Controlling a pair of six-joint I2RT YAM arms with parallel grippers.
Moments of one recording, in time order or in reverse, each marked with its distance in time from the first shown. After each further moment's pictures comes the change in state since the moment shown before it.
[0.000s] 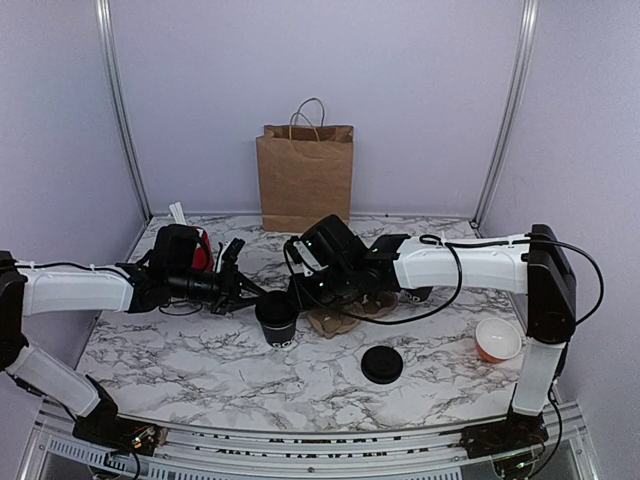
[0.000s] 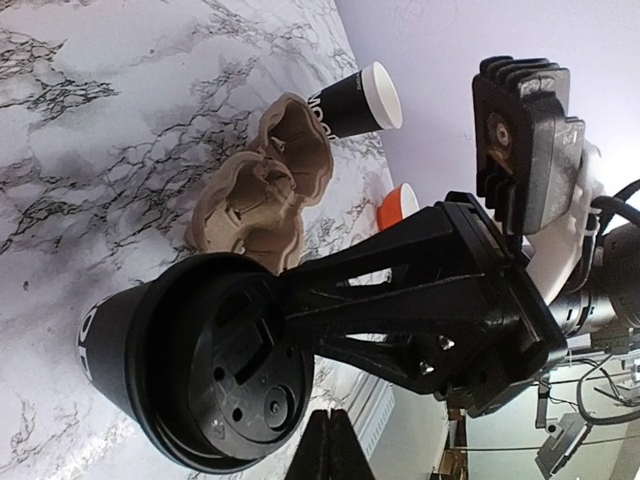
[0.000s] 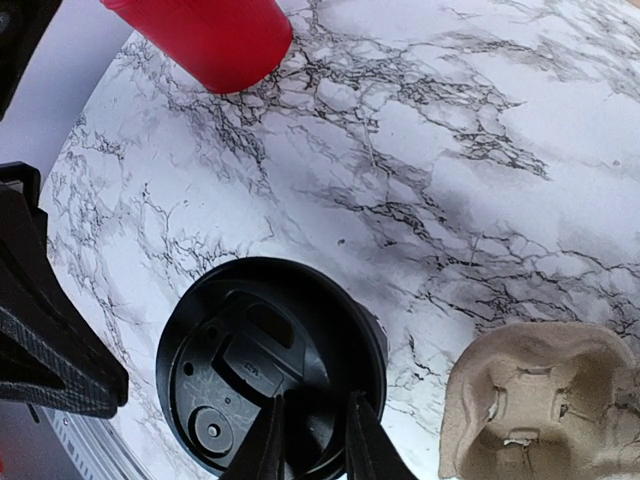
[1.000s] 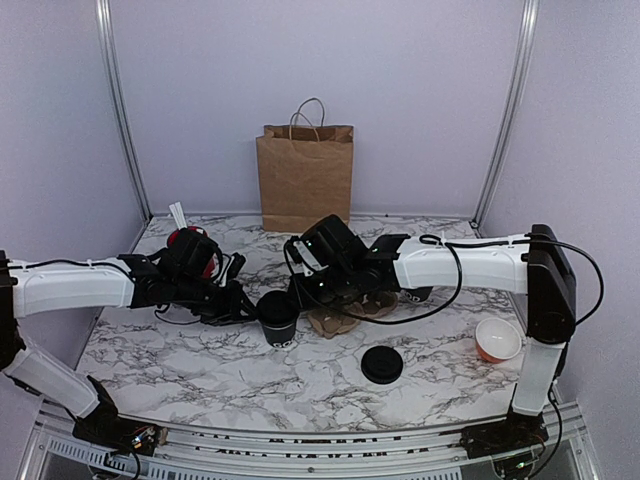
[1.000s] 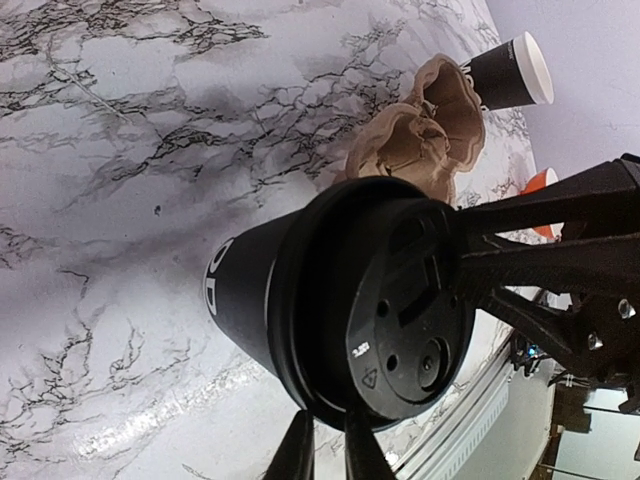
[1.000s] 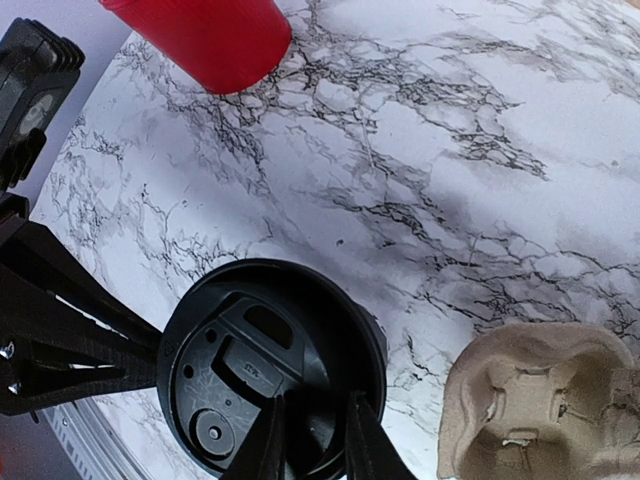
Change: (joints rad) left arm -0.105 -0.020 0.113 -0.455 -0.330 0.164; right arm 0.000 0.000 0.000 0.000 0.000 0.000
